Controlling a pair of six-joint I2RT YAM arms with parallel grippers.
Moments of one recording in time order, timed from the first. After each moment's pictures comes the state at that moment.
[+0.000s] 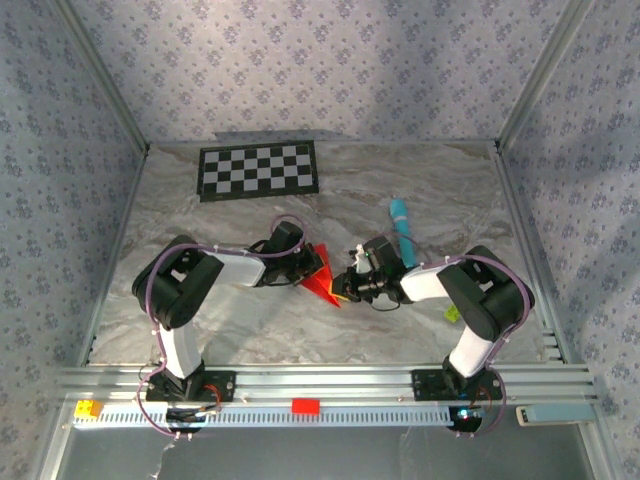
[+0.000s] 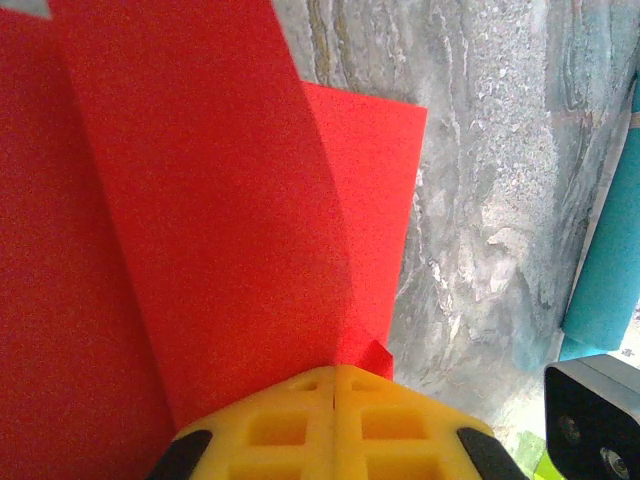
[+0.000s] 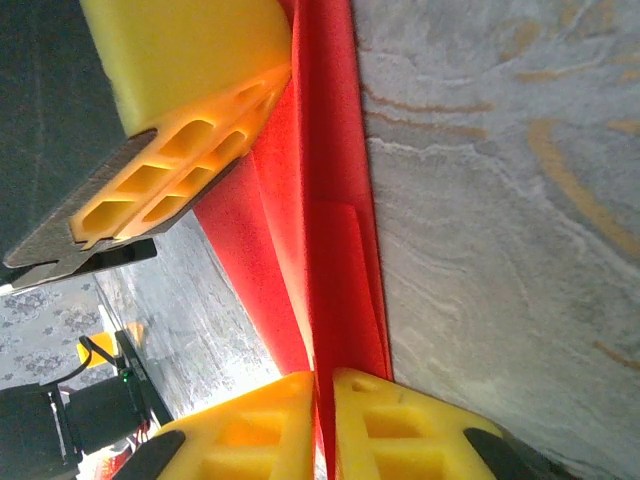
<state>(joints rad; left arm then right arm) -0.69 1.82 0.81 0.21 0.28 -1.18 0.60 1.69 0.57 0.30 -0.63 0.88</state>
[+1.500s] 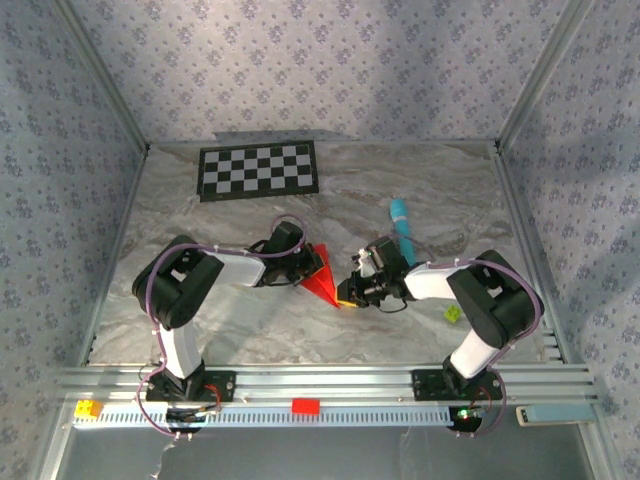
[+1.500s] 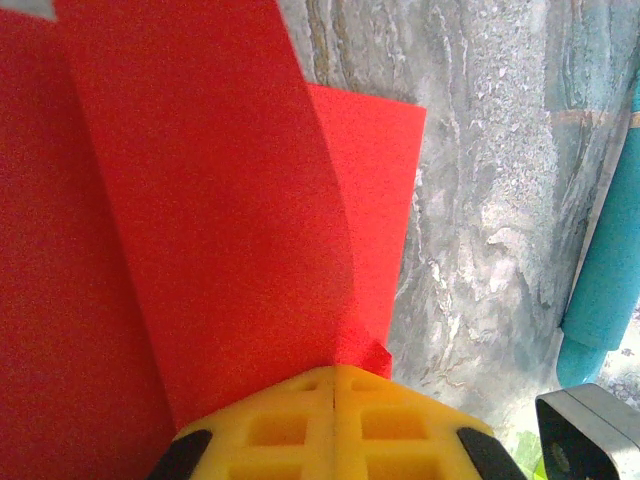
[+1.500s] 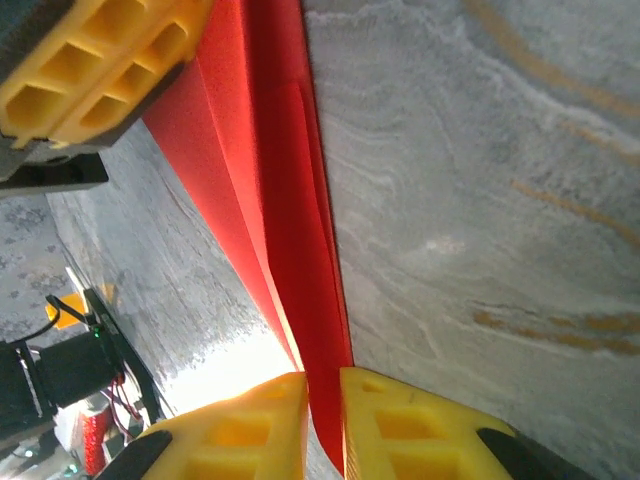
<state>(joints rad) -0.69 1.82 0.81 0.21 0.29 -1.18 0.58 1.63 0.59 0.07 -0.67 0.77</state>
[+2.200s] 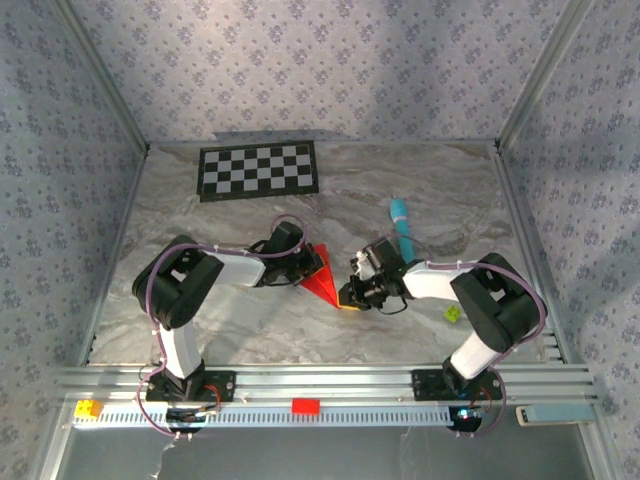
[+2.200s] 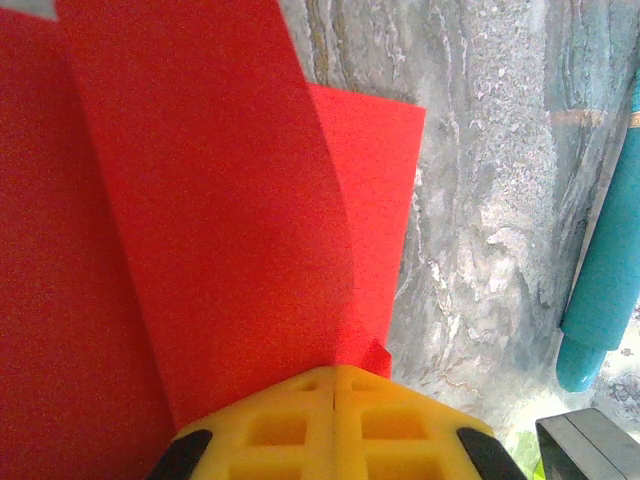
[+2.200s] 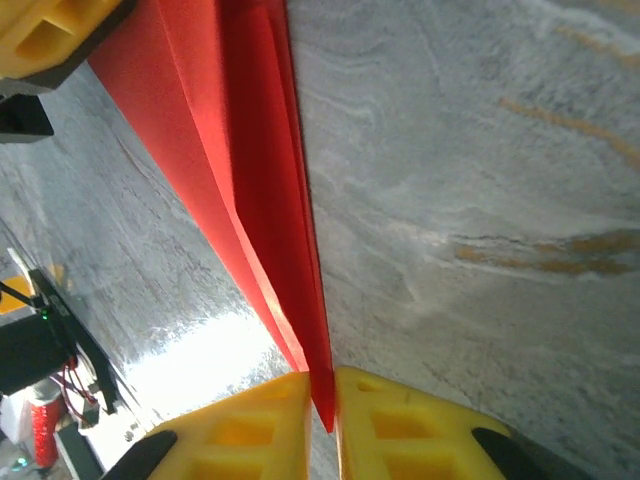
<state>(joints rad) -0.69 1.82 0.81 0.21 0.29 -1.18 0.61 1.61 0.63 -0.09 -0.62 0.69</state>
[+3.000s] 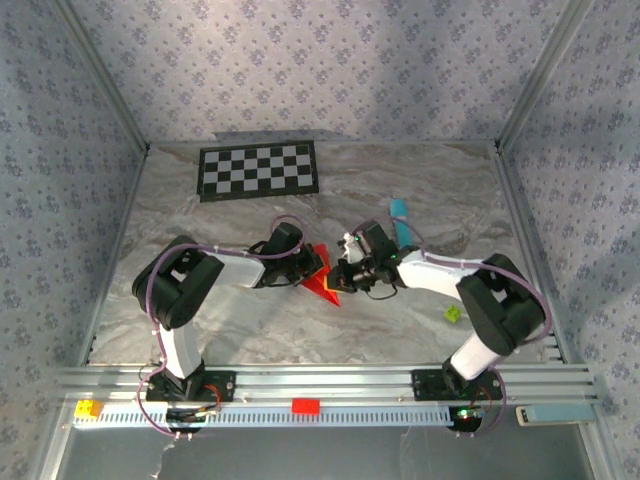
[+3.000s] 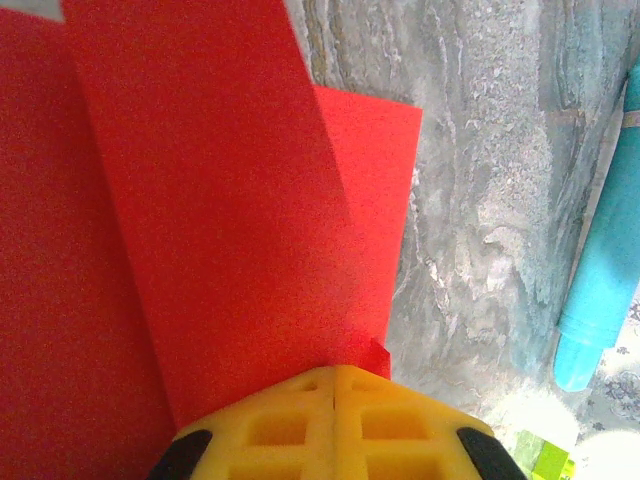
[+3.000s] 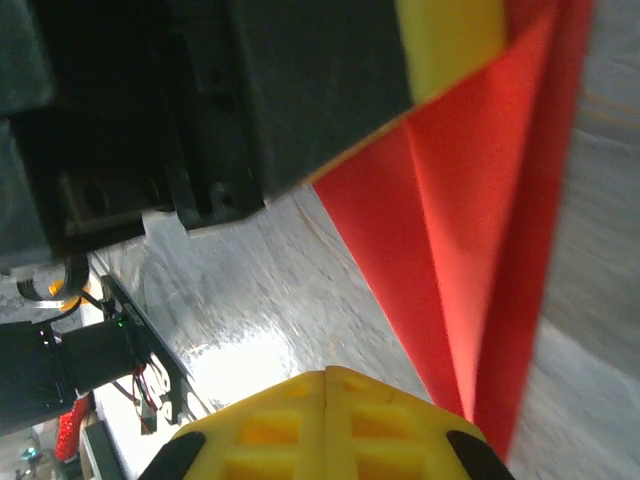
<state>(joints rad) -0.69 1.82 0.80 0.24 0.29 -1.18 0.65 1.62 0.80 -0.11 -0.63 0.70</state>
